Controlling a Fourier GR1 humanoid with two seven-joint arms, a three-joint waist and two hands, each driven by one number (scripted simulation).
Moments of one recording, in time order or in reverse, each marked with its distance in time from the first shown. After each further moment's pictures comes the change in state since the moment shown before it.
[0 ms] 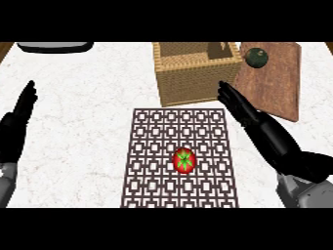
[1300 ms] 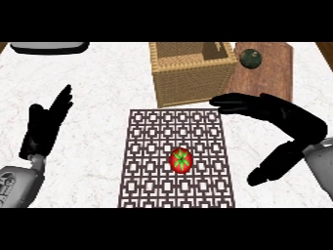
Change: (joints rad) left arm -0.069 -0.103 -0.061 0.030 0.067 -0.089 0.217; right arm -0.194 -0.143 -0.068 0.172 0.288 0.433 -0.564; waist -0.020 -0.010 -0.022
